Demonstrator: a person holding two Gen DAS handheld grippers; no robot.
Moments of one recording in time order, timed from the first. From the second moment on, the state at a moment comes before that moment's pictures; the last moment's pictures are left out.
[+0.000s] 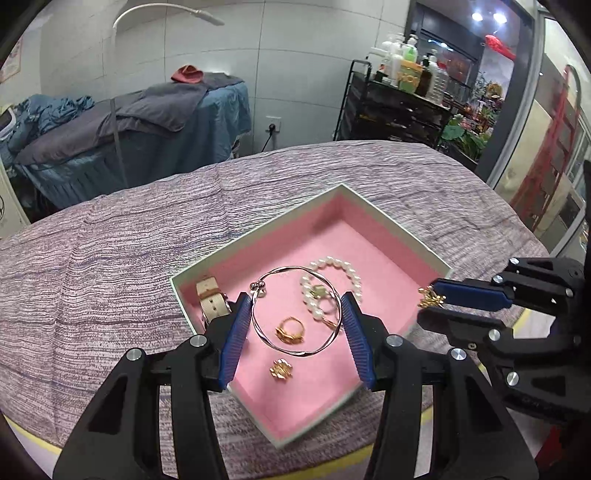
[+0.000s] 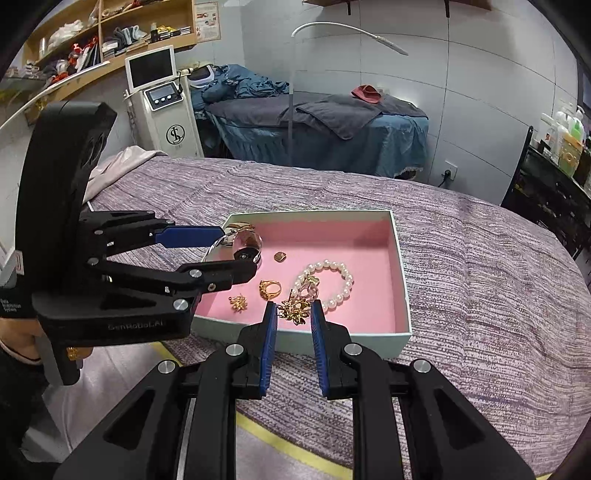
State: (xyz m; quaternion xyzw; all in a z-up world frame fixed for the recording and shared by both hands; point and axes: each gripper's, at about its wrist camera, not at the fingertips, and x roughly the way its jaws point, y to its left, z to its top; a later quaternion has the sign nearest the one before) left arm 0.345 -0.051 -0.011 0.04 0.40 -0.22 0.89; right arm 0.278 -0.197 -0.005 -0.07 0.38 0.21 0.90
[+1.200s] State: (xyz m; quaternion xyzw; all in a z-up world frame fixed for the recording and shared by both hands) left arm 0.415 -0.099 -0.048 0.07 0.47 -0.20 0.86; right arm 0.335 -0.184 -0.051 -0.09 0.43 0.18 0.88
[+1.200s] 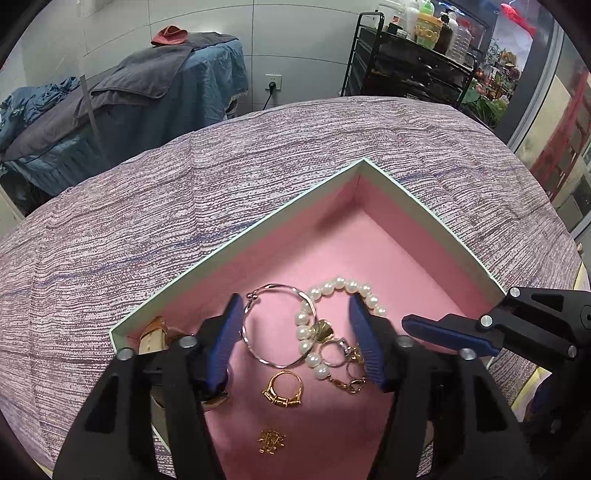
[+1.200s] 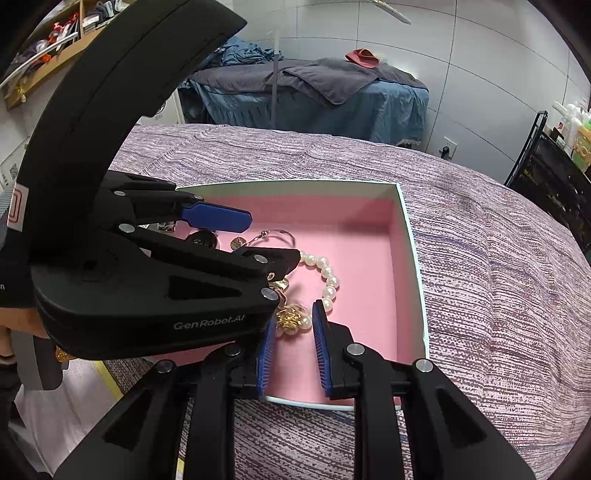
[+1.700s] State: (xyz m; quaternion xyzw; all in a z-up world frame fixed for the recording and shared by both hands) left arm 0.358 -0.067 0.008 0.03 0.35 -0.17 0.92; right arm 0.302 -0.192 -0.026 -0.08 0.36 0.18 0.91
